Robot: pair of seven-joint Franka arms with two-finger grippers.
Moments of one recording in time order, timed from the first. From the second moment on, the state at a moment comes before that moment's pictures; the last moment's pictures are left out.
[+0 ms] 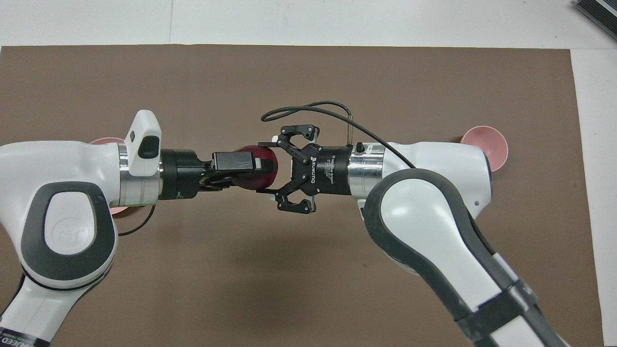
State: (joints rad) left arm -0.03 -0.08 -0.31 -2.05 -1.14 2.10 0.12; right arm 0.51 0.14 0.00 -1.88 1.37 2.31 1.18
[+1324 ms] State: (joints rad) left arm -0.03 -0.08 -0.13 -2.00 -0.18 2.09 0.14; right arm 0.26 0.14 -0.01 -1.83 0.85 2.19 1.18
